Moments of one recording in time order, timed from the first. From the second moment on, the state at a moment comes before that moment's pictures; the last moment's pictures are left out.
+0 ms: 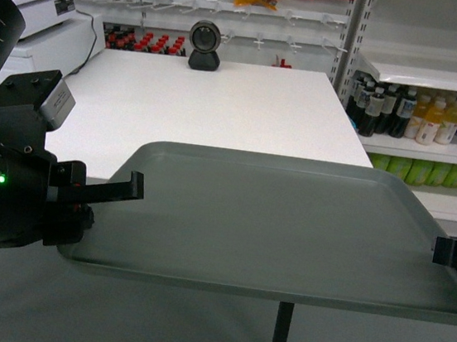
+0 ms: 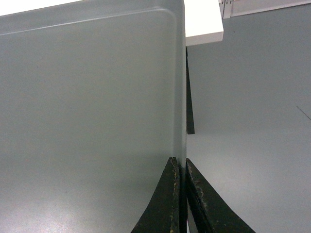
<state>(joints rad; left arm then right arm) -0.29 1.62 0.73 0.07 -0.13 -0.39 0.12 1.63 0.58 0.39 -0.05 0.23</state>
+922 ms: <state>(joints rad) -0.30 1.62 0.73 0.07 -0.13 -0.40 0.12 1.63 0.58 0.38 -0.05 0.23</state>
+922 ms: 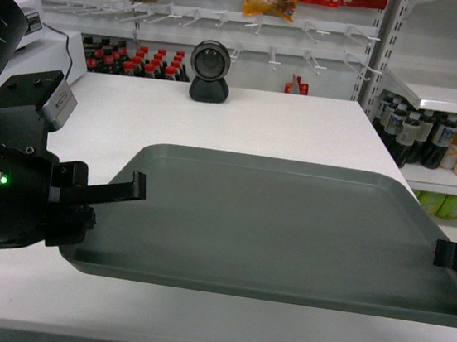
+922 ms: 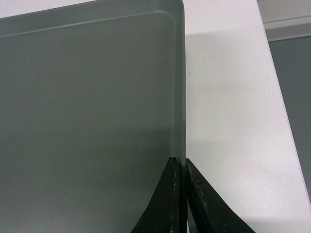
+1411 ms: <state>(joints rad) -0.29 1.62 0.73 0.07 -0.13 -0.40 0.12 1.63 0.58 0.39 -0.05 0.23</state>
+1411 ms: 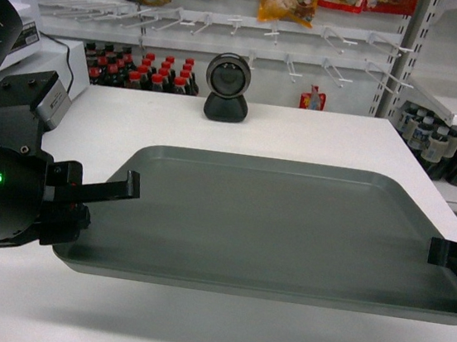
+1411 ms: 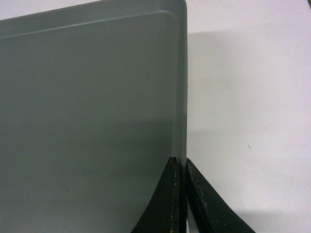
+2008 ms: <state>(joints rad) -0.18 2.02 0.89 0.35 -0.34 -0.30 0.19 2.19 1.02 0.57 -0.17 0.12</state>
